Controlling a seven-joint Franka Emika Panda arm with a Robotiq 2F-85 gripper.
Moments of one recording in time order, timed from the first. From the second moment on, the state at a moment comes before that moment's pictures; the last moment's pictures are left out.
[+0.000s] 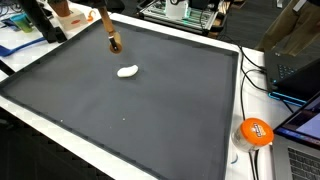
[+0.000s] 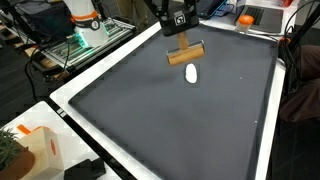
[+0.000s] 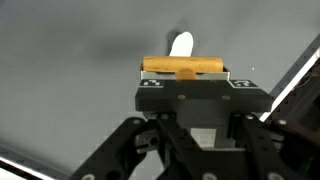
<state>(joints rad) -0.08 0.05 -0.09 -2.01 0.30 2.13 0.49</state>
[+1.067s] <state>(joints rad) -0.03 0.02 -0.05 -2.13 0.11 2.40 0.35</state>
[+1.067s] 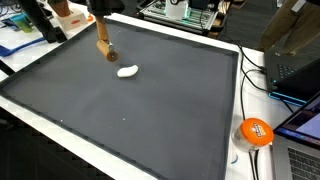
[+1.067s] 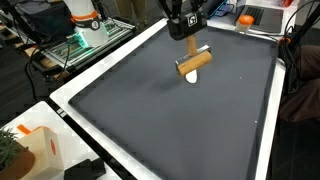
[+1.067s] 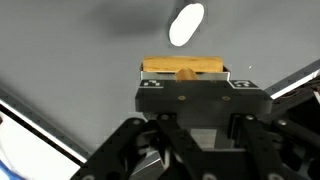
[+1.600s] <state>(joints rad) -0.03 0.02 -0.03 -2.17 0.07 2.52 0.35</state>
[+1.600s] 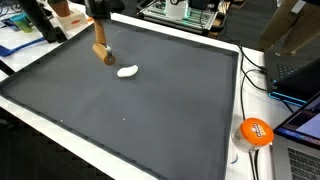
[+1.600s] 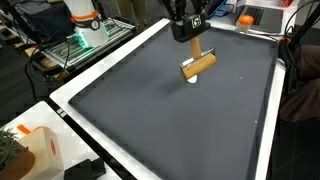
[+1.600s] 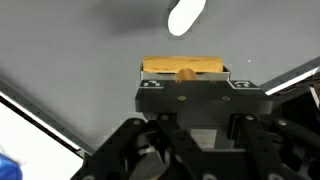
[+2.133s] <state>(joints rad) -0.02 -0.06 -0.01 -2.34 0.05 2.74 0.35</state>
